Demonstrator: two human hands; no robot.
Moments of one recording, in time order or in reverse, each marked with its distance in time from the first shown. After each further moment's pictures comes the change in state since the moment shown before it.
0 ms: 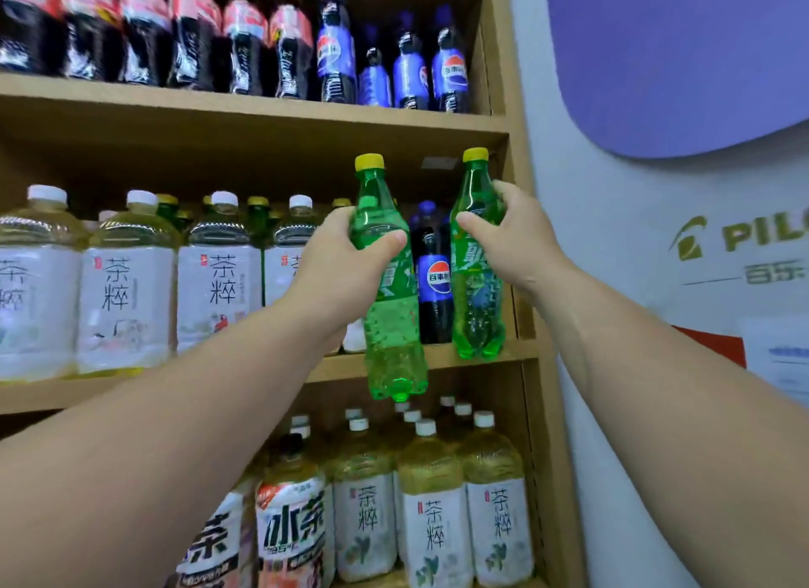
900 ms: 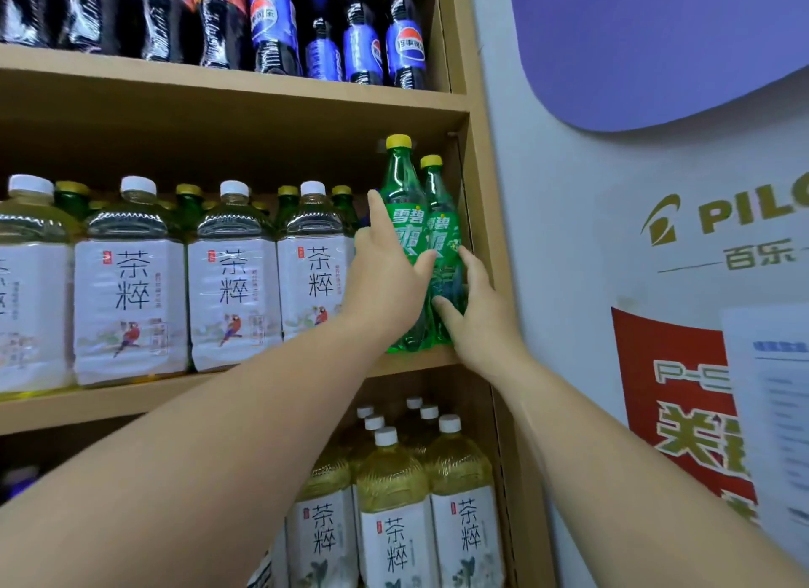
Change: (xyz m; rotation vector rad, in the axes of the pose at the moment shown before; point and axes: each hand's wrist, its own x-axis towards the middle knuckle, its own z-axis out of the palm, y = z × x) left_hand 0.033 -0.040 0.110 0.436 0.020 0.147; right_hand -0.052 0.099 0.031 -0.037 -0.070 0.129
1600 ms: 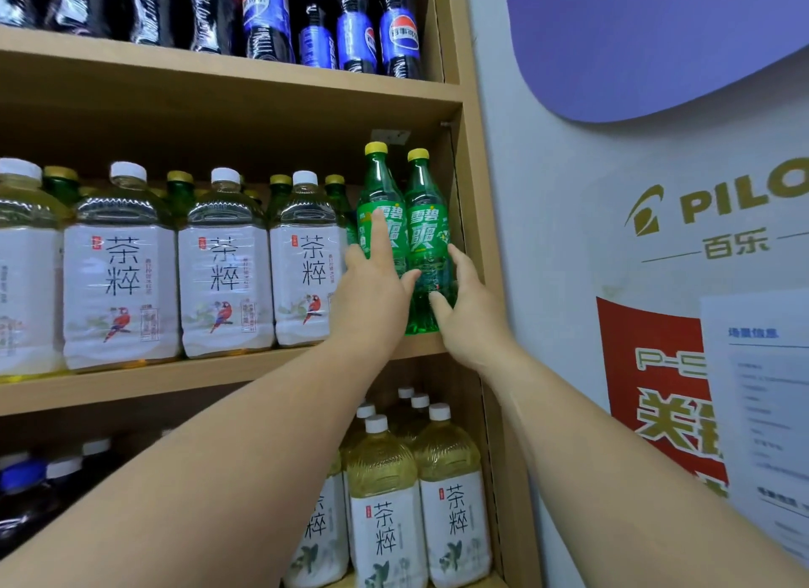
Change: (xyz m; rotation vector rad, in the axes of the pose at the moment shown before) left_hand -0.019 -0.023 0.017 0.275 -0.013 0.028; right_hand -0.005 0.003 0.001 -0.063 -0.030 0.008
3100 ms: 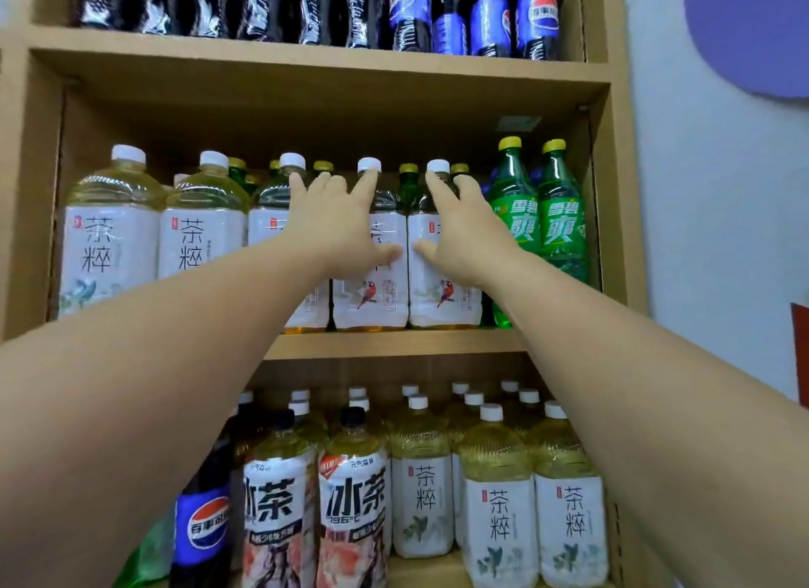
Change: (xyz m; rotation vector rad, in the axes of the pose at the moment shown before) left_hand 0.050 -0.122 -0.151 0.723 -0.167 0.040; right_hand 0.045 -0.144 0.073 -0.439 -0.211 -0.308
